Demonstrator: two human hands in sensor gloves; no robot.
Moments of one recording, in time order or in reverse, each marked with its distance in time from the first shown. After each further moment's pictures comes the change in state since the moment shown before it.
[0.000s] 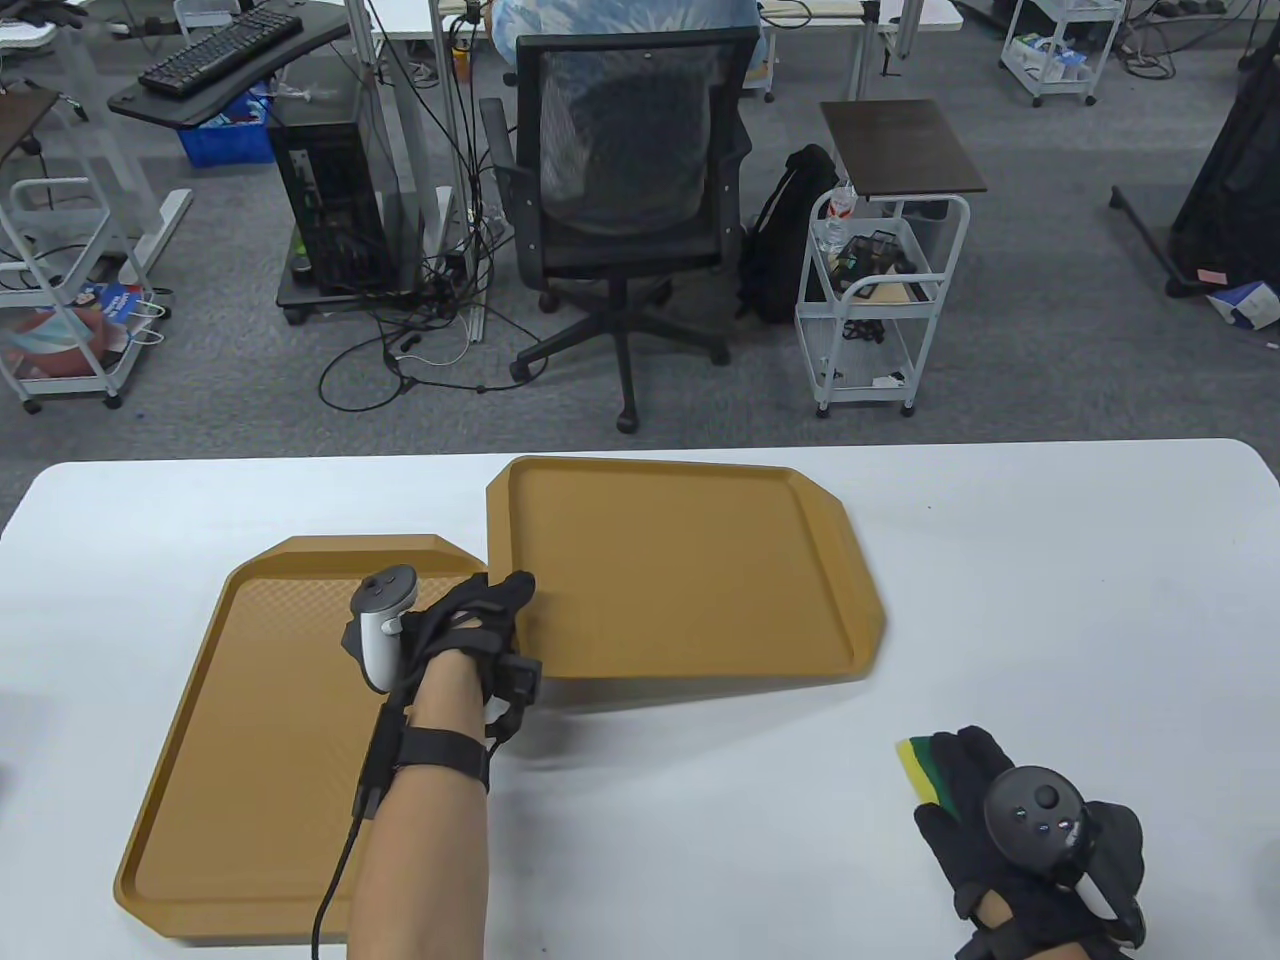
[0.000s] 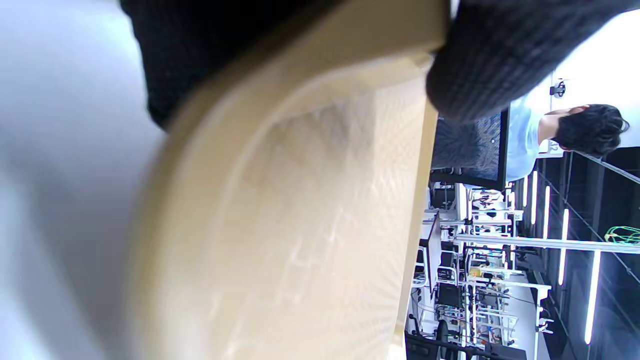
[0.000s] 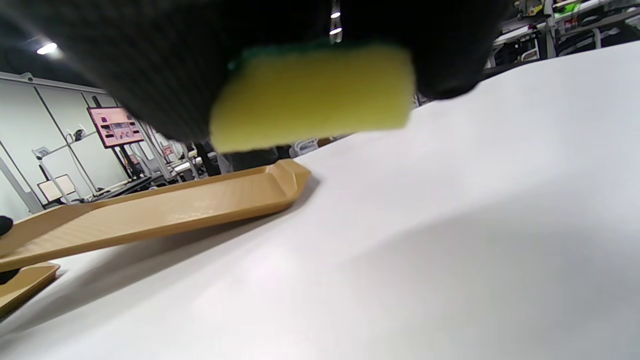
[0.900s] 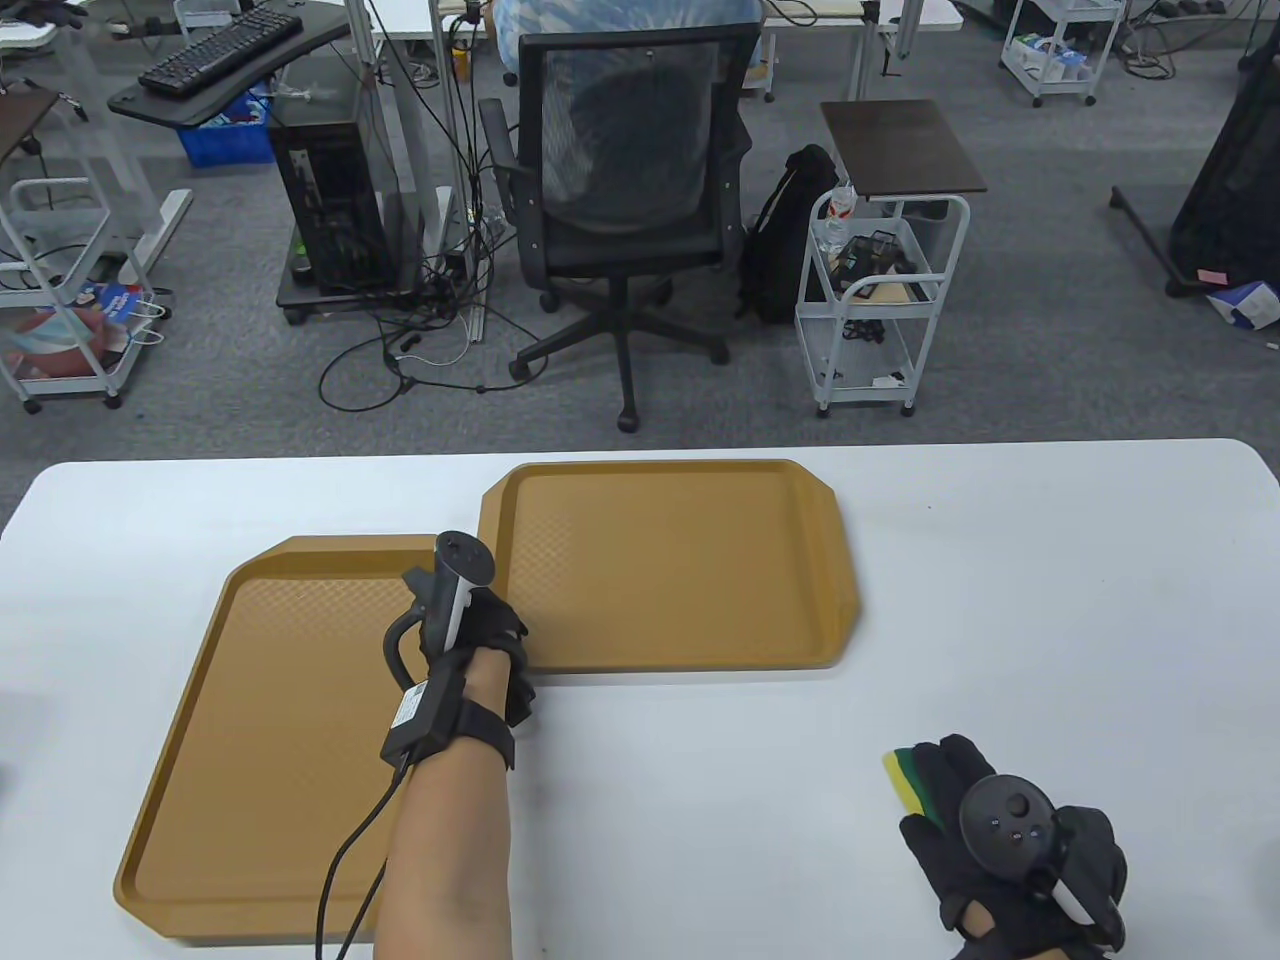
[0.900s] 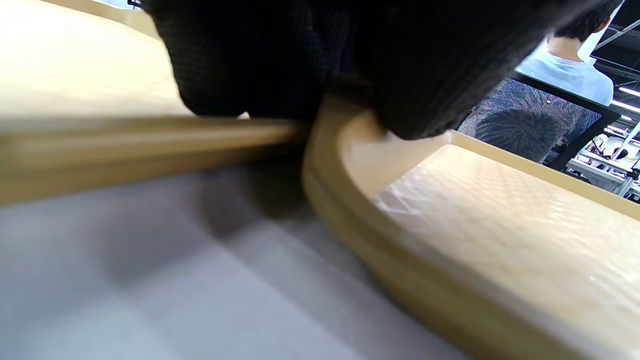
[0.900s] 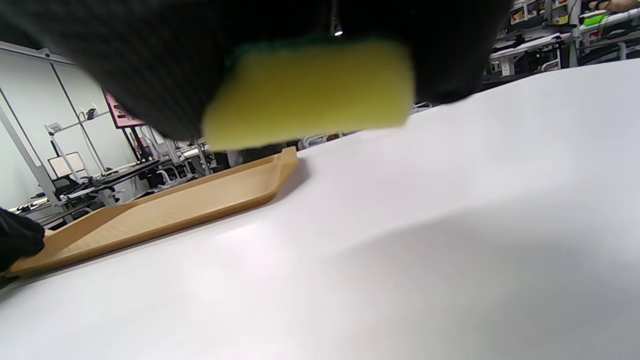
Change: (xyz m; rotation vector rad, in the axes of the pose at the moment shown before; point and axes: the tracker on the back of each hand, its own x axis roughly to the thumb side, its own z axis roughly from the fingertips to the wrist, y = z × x) left_hand 0.024 -0.016 -0.013 0.559 0.011 -0.908; right_hand 0.012 0.009 0.004 0.012 -0.041 0.071
